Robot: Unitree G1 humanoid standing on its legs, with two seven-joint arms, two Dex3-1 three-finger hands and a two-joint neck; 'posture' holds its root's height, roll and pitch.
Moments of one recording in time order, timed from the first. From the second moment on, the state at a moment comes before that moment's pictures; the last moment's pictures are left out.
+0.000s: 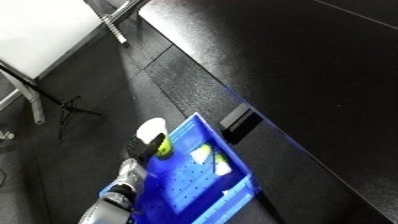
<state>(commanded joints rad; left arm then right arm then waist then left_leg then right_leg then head) -0.48 0.68 0.20 1.36 -1.16 -0.20 0.19 -0.20 -0.38 0.32 1.17 0.67 -0.11 0.23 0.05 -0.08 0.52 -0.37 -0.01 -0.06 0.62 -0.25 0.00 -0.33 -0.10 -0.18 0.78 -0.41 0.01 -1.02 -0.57</state>
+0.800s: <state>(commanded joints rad) -0.42 0.63 0.14 1.36 -1.05 -0.06 -0.04 -0.21 -0.38 0.32 1.16 0.71 -0.11 0.20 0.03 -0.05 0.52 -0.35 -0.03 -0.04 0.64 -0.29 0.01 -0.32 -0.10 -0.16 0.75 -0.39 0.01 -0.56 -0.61</state>
